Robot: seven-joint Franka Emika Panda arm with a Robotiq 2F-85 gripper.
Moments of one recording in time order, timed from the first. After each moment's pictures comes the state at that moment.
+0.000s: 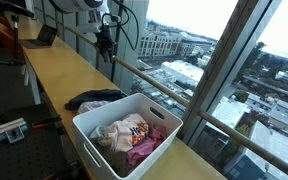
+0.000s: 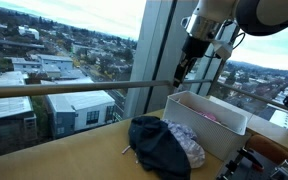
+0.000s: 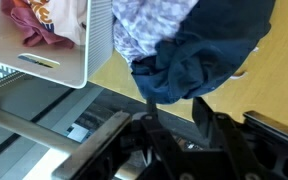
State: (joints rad) arm 0.23 0.19 0.18 -1.96 -0.41 2.27 0.23
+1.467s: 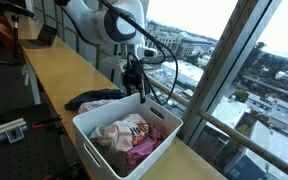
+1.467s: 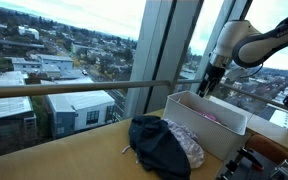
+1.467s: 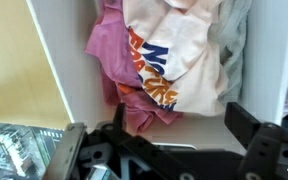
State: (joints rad) arm -0.01 0.22 -0.04 -2.10 -0.40 2.43 0.20
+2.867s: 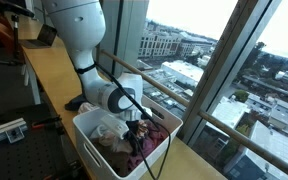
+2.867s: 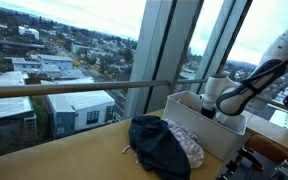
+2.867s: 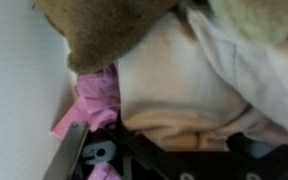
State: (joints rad) arm 0.00 0.67 -0.19 -2.05 -0.42 2.70 0.11
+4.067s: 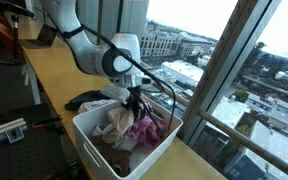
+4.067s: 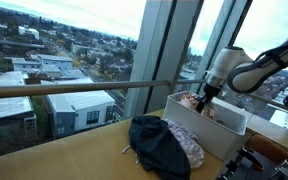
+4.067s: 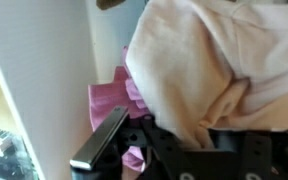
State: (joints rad) arm 0.07 0.37 -0.18 -2.17 -0.42 2.70 0.08
